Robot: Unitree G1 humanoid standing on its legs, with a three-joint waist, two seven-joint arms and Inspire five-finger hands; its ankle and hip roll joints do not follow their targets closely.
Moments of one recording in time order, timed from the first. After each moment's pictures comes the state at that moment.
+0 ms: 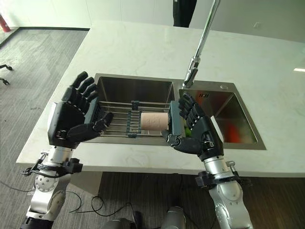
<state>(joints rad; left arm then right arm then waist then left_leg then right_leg) -0.01 0.42 -0.06 -0.20 -0.42 -0.37 -0.03 0.12 -0.40 0.00 -0.32 0.43 -0.19 0.08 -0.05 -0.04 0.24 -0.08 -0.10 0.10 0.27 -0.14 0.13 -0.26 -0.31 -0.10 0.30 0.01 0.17</state>
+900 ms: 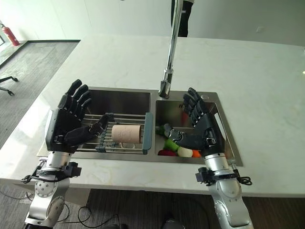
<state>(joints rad) 0.07 0.40 -0.02 -0.21 -0.47 -0.34 0.03 0.10 -0.44 0.00 -0.31 0.43 -0.19 0.02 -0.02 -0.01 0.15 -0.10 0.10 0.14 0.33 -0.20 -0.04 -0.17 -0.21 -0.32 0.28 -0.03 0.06</state>
